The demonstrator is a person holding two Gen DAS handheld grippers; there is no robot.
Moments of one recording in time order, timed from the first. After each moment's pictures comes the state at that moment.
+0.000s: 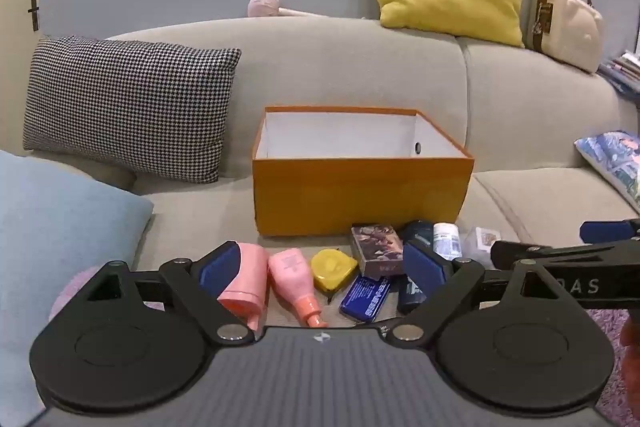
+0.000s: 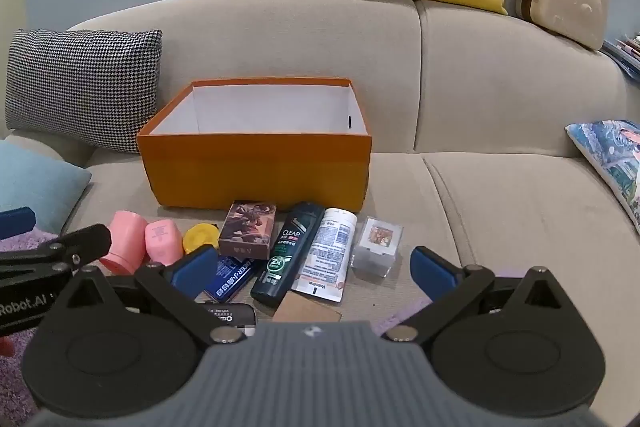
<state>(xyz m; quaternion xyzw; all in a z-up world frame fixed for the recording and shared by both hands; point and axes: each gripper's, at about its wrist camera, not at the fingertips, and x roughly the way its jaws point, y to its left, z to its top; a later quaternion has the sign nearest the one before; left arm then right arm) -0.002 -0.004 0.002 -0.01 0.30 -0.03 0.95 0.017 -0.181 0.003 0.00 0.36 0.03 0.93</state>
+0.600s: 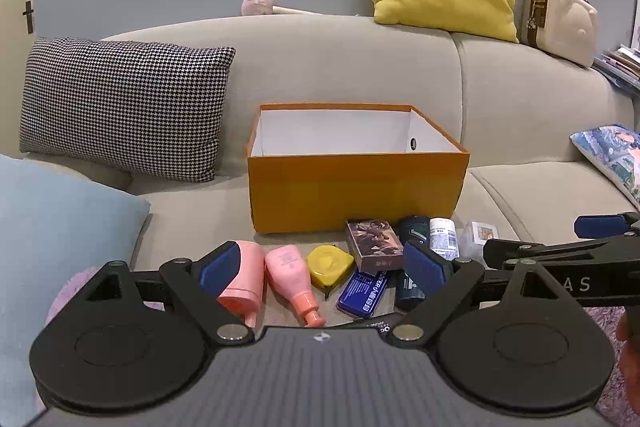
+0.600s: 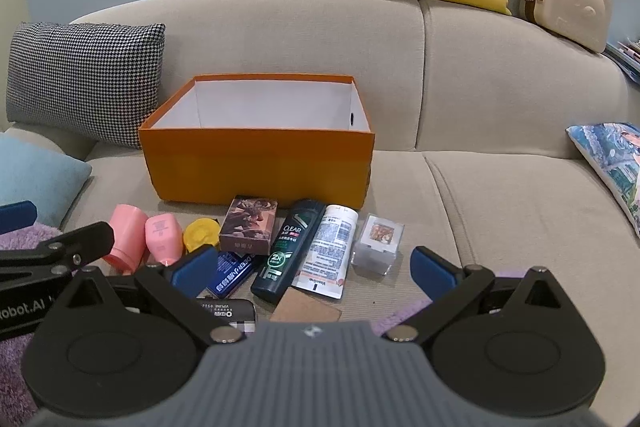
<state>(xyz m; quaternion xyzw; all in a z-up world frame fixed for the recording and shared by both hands) -0.004 -0.008 0.000 0.00 0.31 -0.03 0.95 0.018 -0.178 0.005 -0.01 0.36 0.03 0.93</state>
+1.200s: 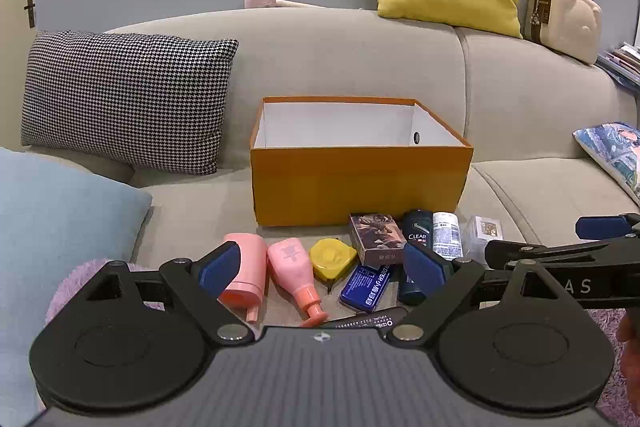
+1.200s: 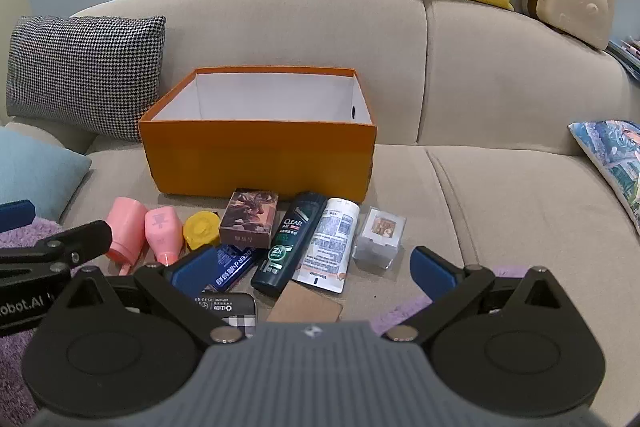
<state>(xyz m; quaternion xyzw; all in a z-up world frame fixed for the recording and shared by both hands) -0.003 -0.004 -0.002 0.00 0.32 -0.03 0.95 0.020 -0.176 0.002 -0.01 0.37 0.03 0.93</state>
